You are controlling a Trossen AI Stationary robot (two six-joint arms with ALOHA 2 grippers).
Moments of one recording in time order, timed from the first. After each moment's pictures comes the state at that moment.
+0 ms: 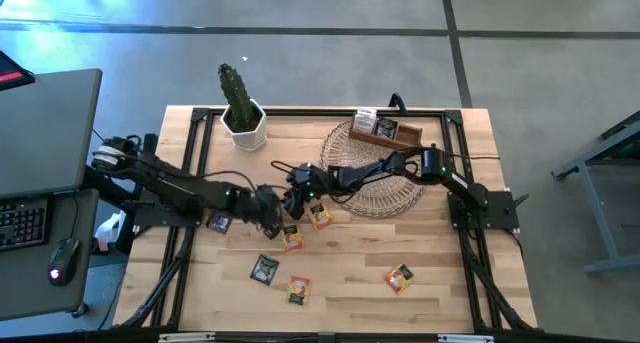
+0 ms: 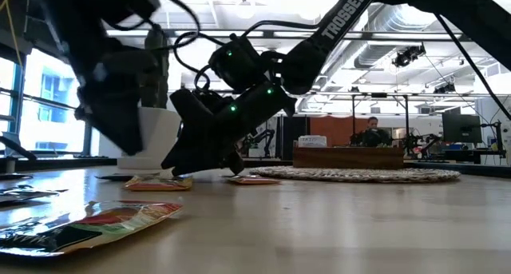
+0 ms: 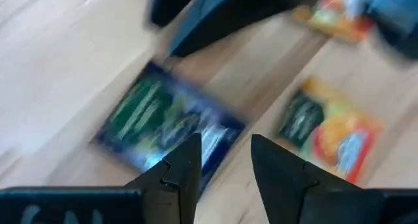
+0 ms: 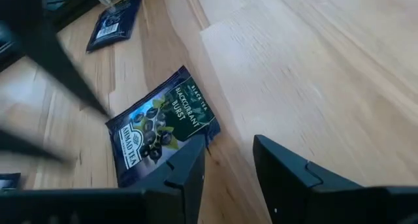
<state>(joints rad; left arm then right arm) -0.26 1.37 0.68 -0.44 -0.26 -0.99 -0.09 2.32 1.46 0.25 -0.13 0.47</state>
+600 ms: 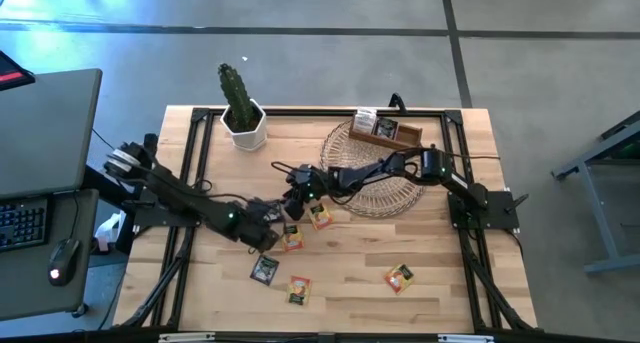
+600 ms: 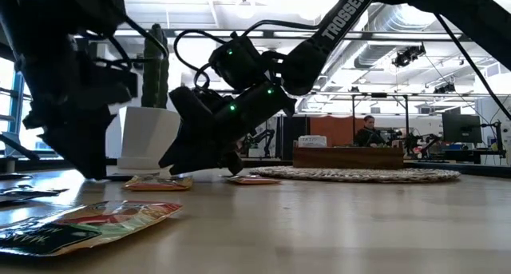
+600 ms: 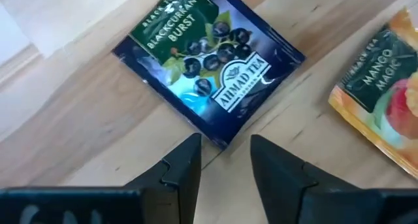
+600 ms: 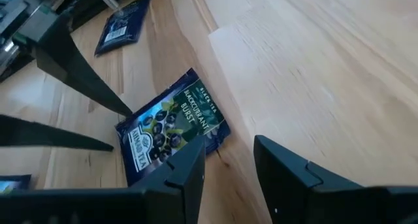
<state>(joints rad) -0.44 1.52 0.71 -0.54 -0.38 -1.32 -0.08 2.32 1.45 0.30 -0.14 0.49</state>
